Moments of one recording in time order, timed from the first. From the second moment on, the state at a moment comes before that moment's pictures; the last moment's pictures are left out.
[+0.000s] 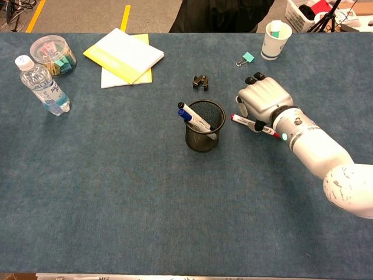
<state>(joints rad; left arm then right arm) -0.06 -1.14 0.00 -1.59 1.57 1.54 -0.05 0.70 -1.72 0.16 -1.49 -0.81 1.06 -1.09</state>
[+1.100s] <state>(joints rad) -0.06 -1.14 -0.01 -1.58 1.56 1.54 -0.05 0.84 -1.68 0.13 -1.53 -0.55 1.06 -1.17</state>
